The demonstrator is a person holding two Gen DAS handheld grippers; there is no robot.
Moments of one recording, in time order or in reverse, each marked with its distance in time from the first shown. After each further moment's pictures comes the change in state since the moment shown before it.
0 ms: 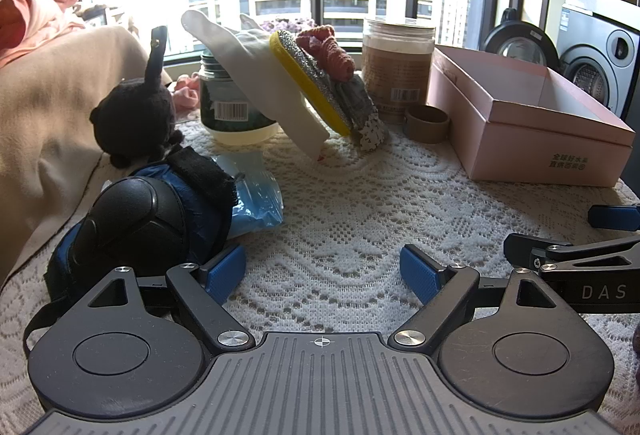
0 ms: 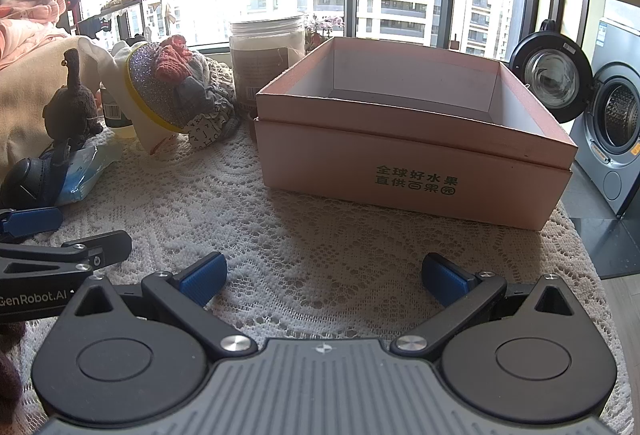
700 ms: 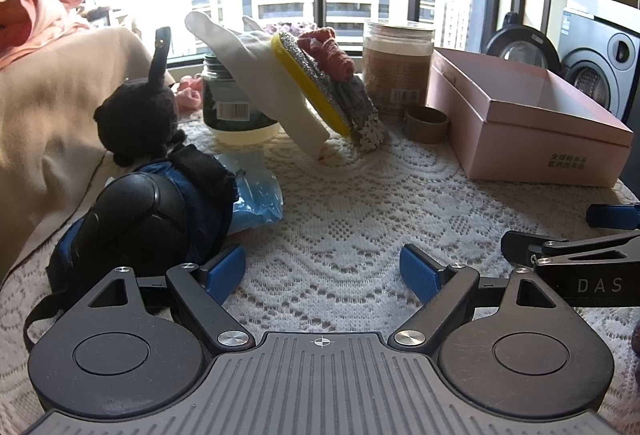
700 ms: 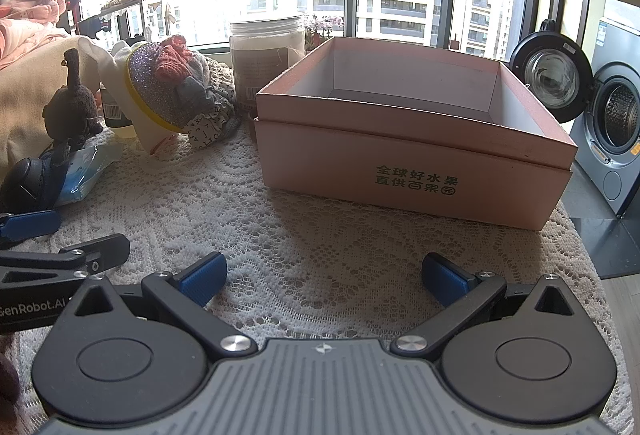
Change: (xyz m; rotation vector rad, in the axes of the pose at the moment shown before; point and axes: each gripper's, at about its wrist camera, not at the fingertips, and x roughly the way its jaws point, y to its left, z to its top) left arm -0.003 -0.001 -0.004 -0.007 -0.011 0.006; right arm 0.000 0.000 0.000 0.000 0.000 0.000
